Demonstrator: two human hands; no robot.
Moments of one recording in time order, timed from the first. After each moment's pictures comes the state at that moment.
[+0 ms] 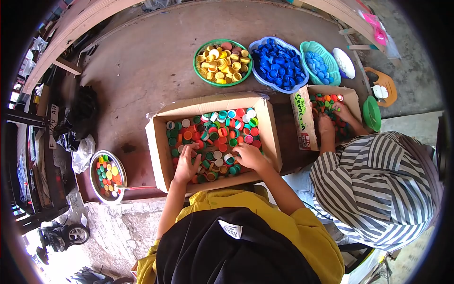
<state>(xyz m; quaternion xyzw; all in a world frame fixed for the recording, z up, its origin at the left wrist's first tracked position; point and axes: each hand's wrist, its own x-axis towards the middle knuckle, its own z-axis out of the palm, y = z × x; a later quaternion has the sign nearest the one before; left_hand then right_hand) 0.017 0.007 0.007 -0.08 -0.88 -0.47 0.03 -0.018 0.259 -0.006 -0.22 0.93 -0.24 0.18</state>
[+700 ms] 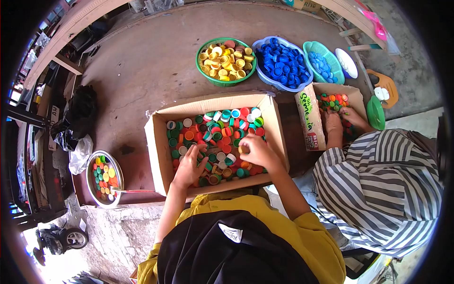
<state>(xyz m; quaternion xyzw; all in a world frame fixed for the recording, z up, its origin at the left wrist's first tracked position) 0.018 0.011 0.021 -0.12 -0.87 -0.47 -0.01 -0.035 0.265 0.005 -0.22 0.89 -0.38 0.13</state>
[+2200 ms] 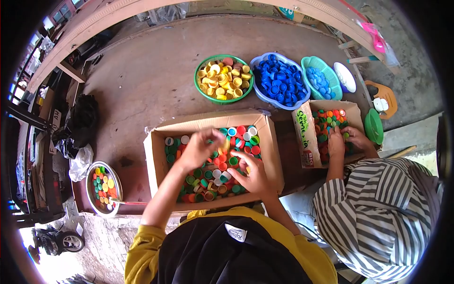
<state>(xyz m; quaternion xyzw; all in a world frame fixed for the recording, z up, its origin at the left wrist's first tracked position) -0.080 0.047 0.077 -0.14 -0.73 -0.66 -0.13 -0.017 0.240 0.081 -0.17 0.83 -0.53 0.00</state>
